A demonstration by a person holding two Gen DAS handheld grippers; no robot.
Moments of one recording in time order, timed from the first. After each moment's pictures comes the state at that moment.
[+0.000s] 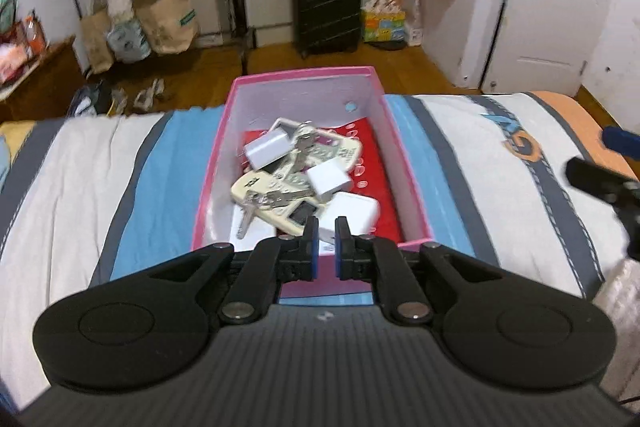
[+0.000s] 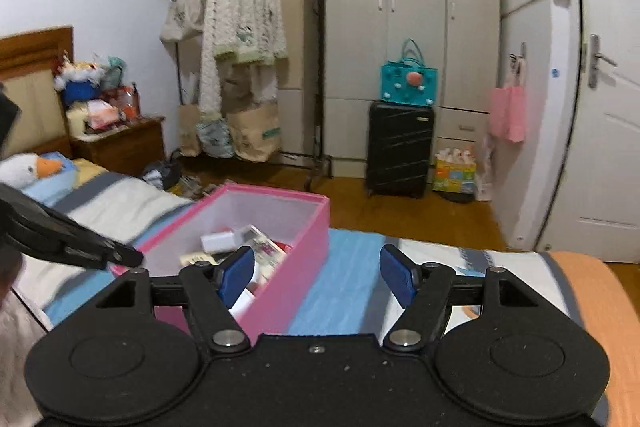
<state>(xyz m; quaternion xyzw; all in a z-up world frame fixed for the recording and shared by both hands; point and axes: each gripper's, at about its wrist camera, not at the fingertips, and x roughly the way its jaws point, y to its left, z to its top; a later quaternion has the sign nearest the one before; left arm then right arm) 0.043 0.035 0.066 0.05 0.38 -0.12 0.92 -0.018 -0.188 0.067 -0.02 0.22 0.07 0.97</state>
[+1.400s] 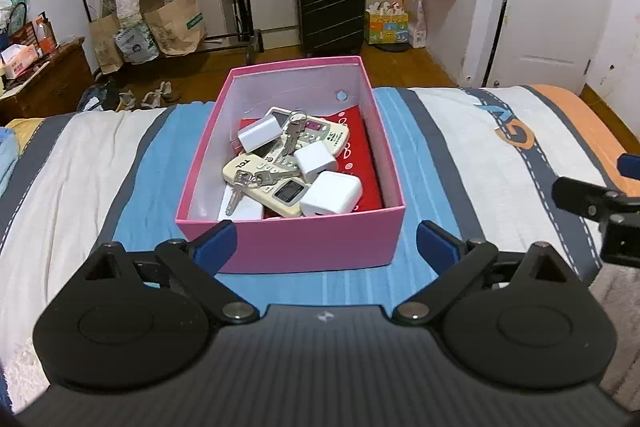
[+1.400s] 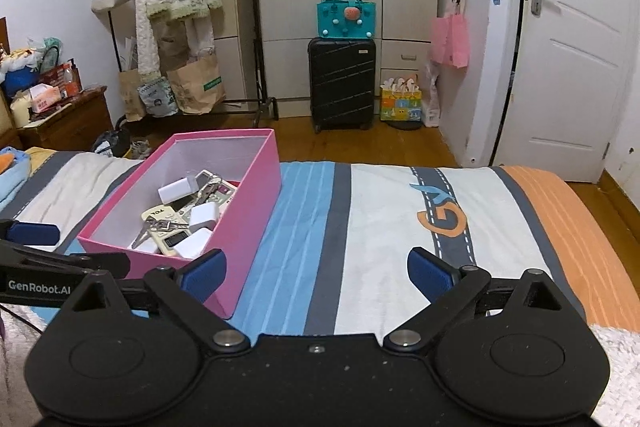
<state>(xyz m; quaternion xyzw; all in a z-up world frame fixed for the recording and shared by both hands) 0.008 0.019 0.050 0.05 0.37 -0.10 0.92 -0.038 -0.202 0.051 0.02 0.30 -0.01 0.95</state>
